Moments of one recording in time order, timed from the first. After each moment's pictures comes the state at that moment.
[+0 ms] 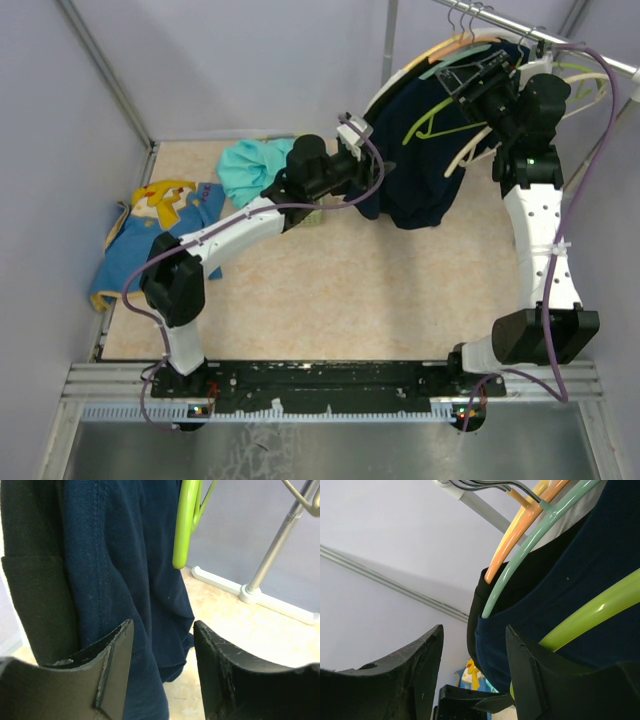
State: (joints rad) left arm -0.77 1.85 1.56 0.36 0.24 -0.03; right arm -0.03 1.42 1.64 -0.13 -0.39 0.92
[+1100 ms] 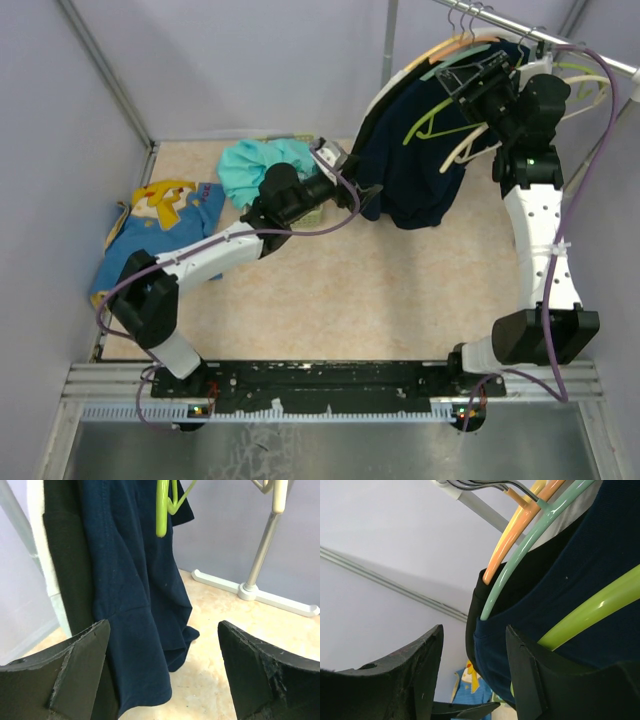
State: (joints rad) left arm -0.77 1.67 1.25 0.57 0.25 0.00; right arm -0.03 1.42 1.64 -0.13 -0.39 0.92
